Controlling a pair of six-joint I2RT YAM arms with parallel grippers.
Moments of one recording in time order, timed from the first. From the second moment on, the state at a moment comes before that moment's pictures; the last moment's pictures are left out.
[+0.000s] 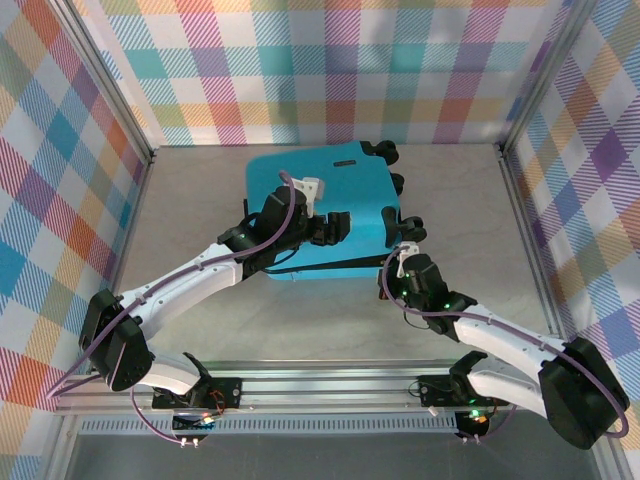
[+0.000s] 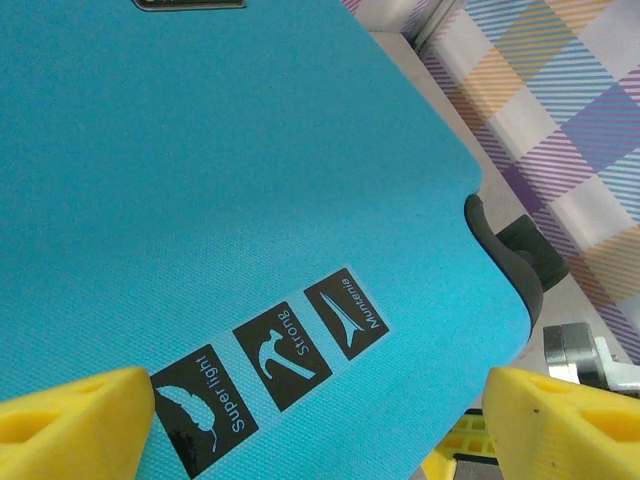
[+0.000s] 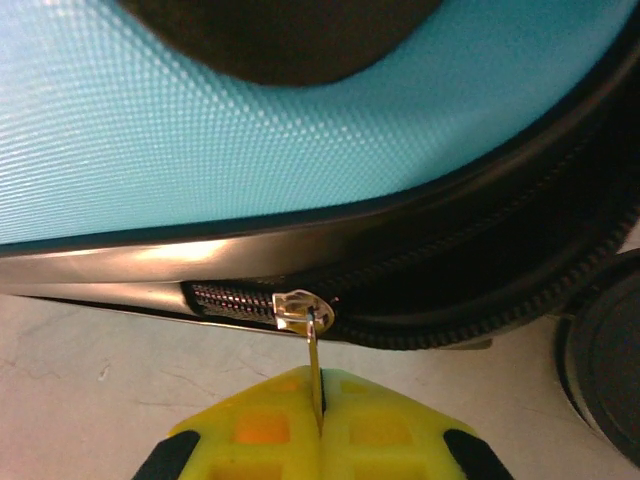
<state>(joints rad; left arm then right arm) -0.75 1.42 1.16 -0.24 -0.02 -0.47 0.62 1.04 0.38 0.04 0.05 0.52</state>
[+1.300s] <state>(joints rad) -0.47 1.65 1.36 -0.18 0.12 -0.31 0.96 1.15 0.41 0.06 0.46 0.59</state>
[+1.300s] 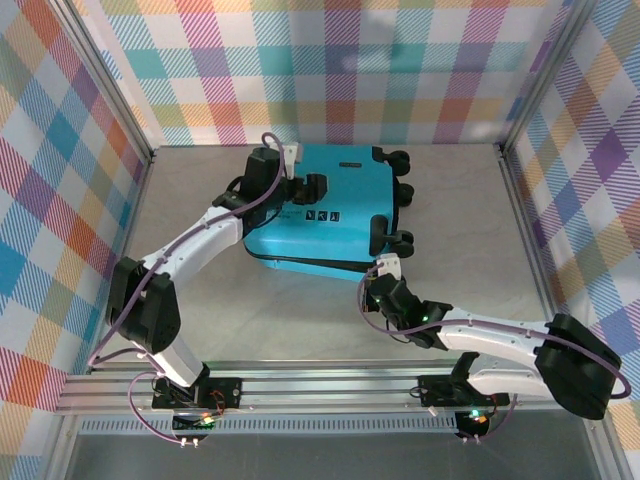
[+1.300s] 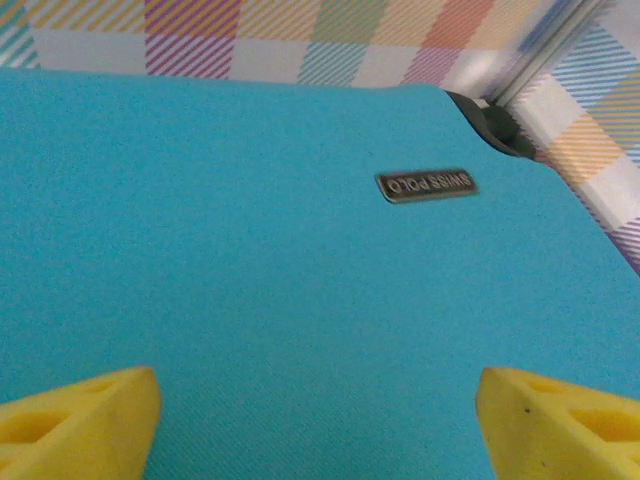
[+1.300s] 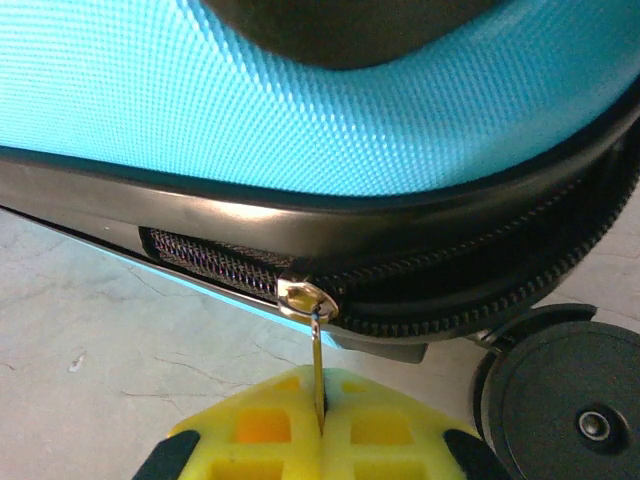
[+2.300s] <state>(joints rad) -0.88 1.93 1.96 -0.42 0.15 -0.36 0.93 0.98 0.22 0.14 0.56 0.72</state>
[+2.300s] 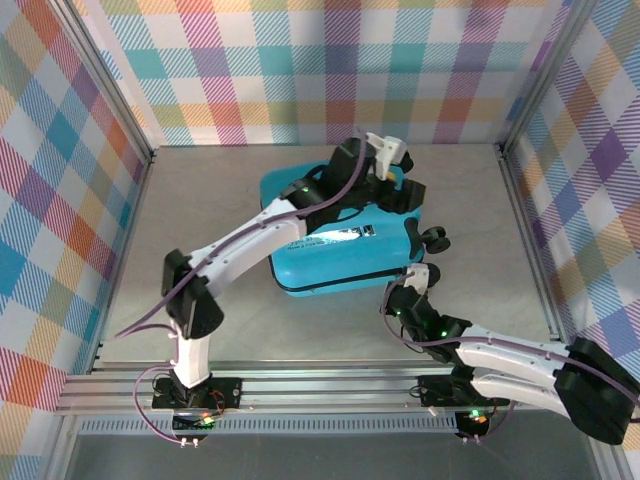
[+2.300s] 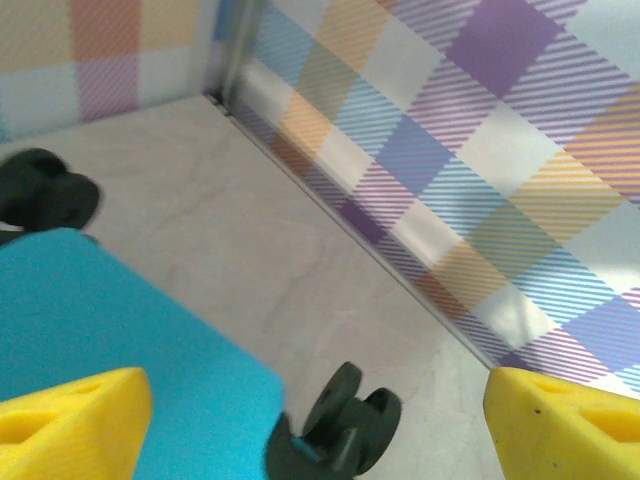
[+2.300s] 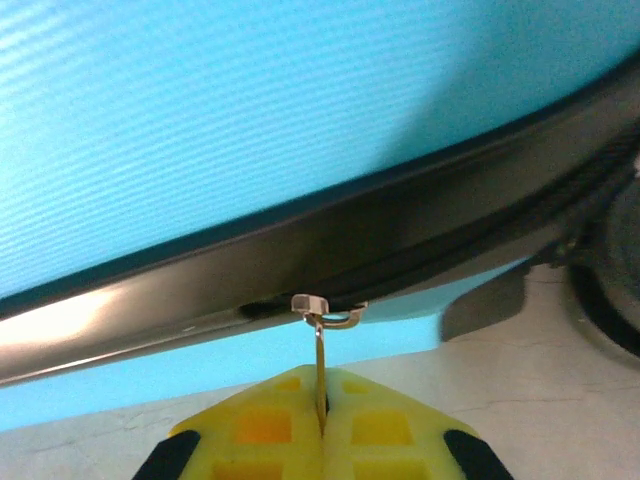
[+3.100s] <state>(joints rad) -1.01 2.35 2.43 -0.67 0.30 -0.42 1.02 1.06 0.28 0.14 0.58 0.65</state>
